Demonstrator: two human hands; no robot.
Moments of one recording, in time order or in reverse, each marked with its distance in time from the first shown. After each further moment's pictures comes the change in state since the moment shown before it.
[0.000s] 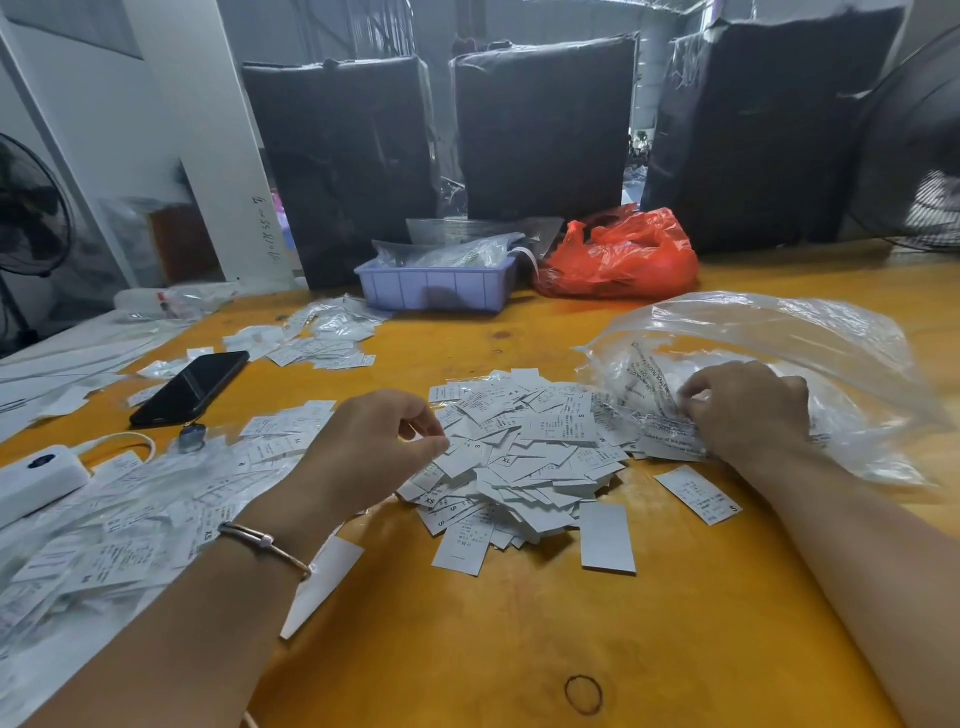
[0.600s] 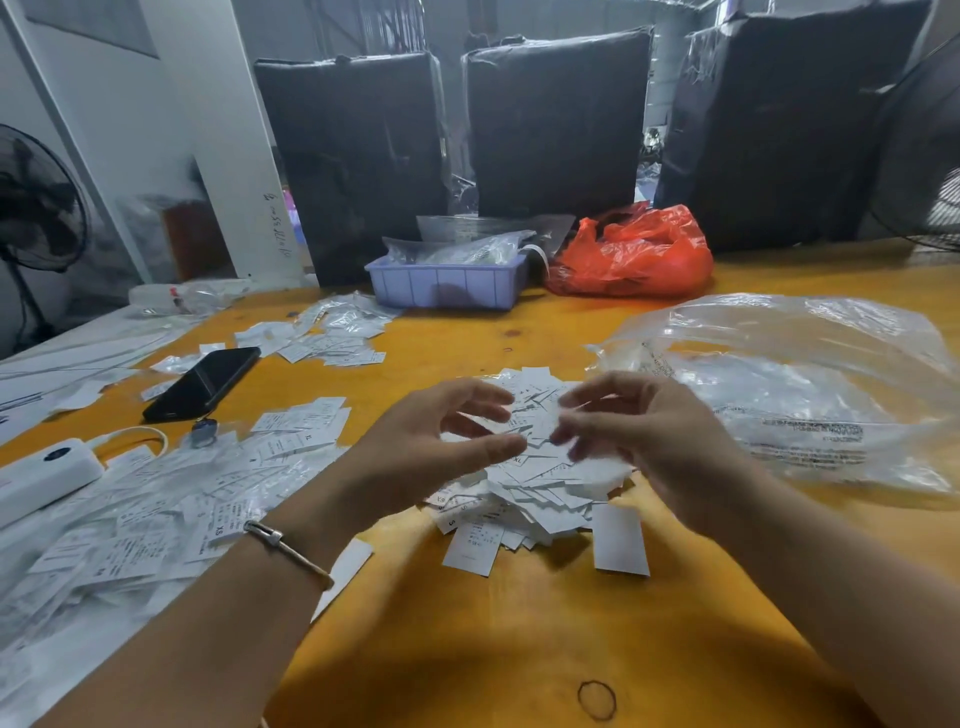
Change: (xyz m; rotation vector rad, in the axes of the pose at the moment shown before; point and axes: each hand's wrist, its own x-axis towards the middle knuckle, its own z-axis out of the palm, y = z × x) left_hand -0.010 0.028 -0.002 -0.499 -0.247 0.082; right_hand -0.065 -0.069 -0.031 1.402 -0.563 -0.154
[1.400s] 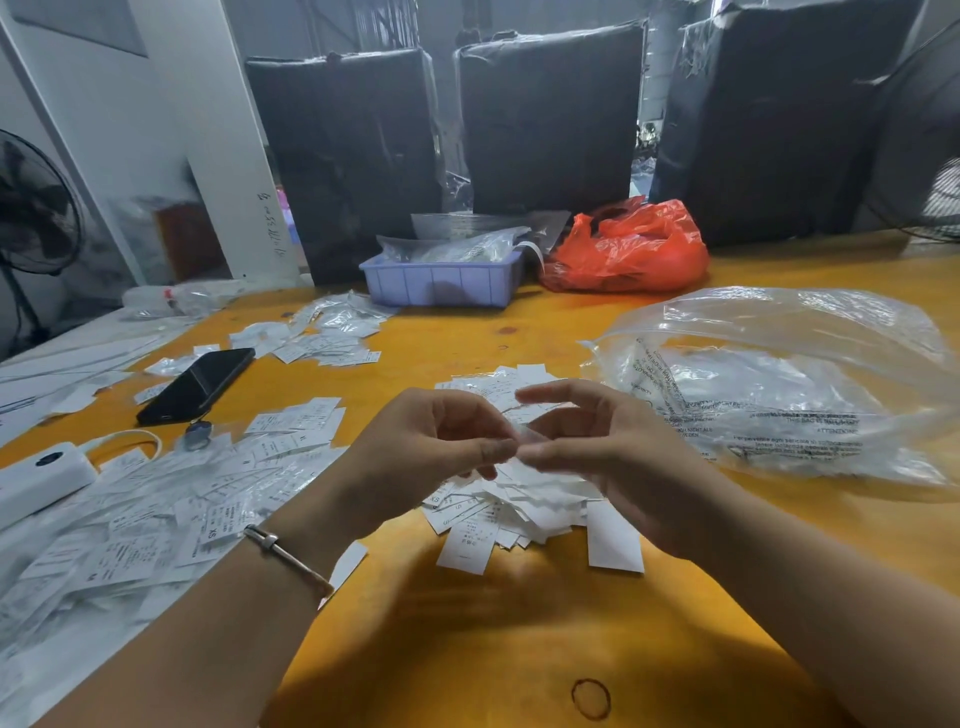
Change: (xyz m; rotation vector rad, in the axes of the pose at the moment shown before) left_hand -0.004 0.007 0.006 -0.133 -0.010 0.045; right_hand -0.011 -0.003 0.021 0.071 -0.126 0.049
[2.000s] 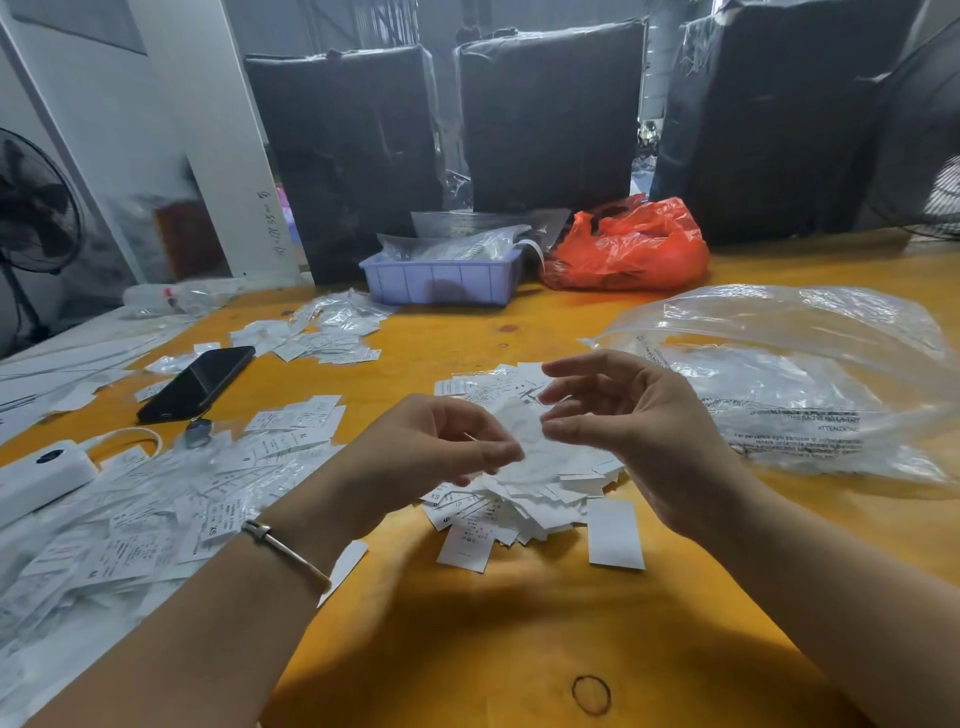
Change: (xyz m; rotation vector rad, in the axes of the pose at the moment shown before) left_hand 0.000 0.002 -0.002 0.024 -0.057 -0.191; right_hand 0.003 0.000 -0.011 0.010 0.145 -0.225
